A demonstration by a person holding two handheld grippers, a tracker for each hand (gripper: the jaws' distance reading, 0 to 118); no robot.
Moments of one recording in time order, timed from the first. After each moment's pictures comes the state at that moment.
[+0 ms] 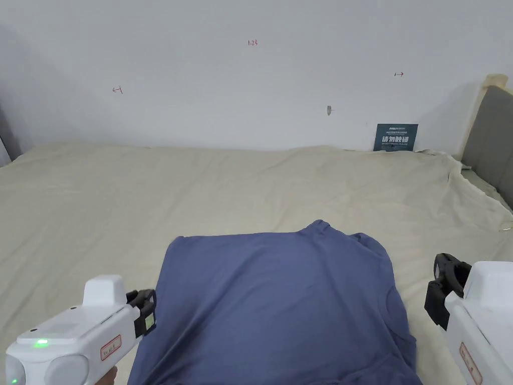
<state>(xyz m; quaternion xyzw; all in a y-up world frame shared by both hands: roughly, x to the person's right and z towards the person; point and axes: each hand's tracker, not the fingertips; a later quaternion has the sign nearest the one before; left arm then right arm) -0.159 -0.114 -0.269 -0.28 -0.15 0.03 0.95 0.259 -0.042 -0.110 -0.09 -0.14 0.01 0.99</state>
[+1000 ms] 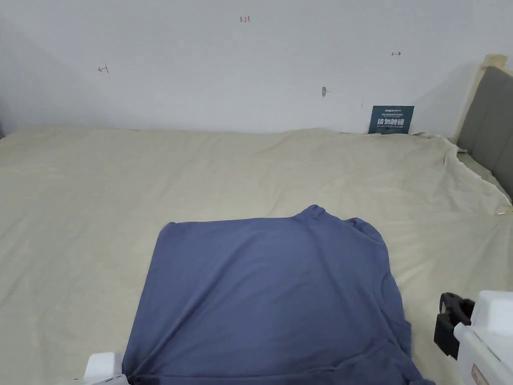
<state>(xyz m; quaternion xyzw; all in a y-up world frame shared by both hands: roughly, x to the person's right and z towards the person) -0.184 -0.255 -0.277 -0.47 -0.11 0.02 0.88 0.303 -0.108 -0.117 -0.23 -0.14 -0.03 0.96</state>
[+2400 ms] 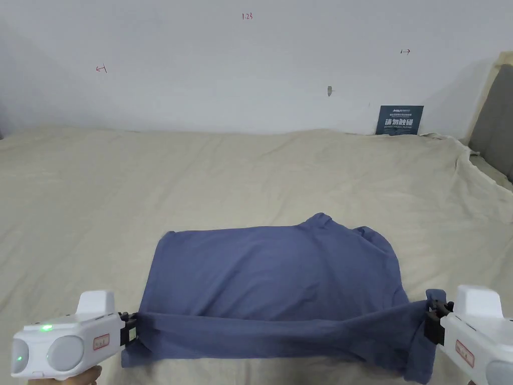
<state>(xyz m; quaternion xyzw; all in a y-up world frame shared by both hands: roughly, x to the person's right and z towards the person) -0.173 -0.181 -0.385 -0.40 -0.12 0.01 0.91 0.354 -0.159 -0.230 -0.30 -0.13 -0.06 0.95</state>
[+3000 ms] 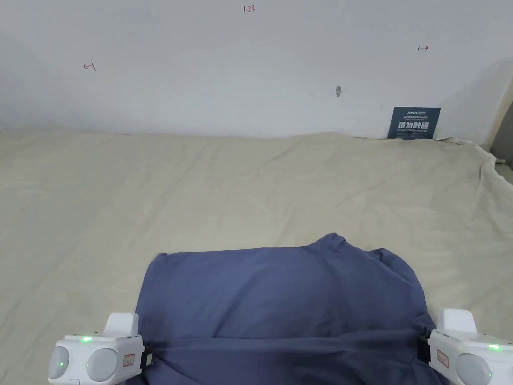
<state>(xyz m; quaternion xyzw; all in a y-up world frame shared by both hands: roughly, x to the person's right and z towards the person) -0.136 -0.270 -0.491 -0.47 -0.11 -0.06 0.87 0.380 -0.260 -0.364 -0.42 -0.15 -0.05 0.89</state>
